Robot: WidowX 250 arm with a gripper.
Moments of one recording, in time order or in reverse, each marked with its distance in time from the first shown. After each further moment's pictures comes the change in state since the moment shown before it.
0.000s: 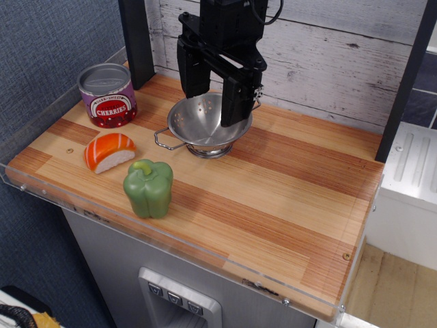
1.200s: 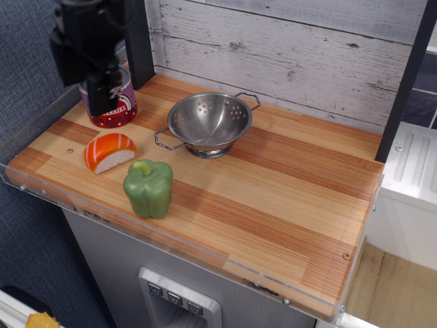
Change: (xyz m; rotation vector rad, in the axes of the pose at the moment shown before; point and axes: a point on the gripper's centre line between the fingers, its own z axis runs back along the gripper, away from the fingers) arm -0.084 0.120 -0.030 0.171 0.023 0.068
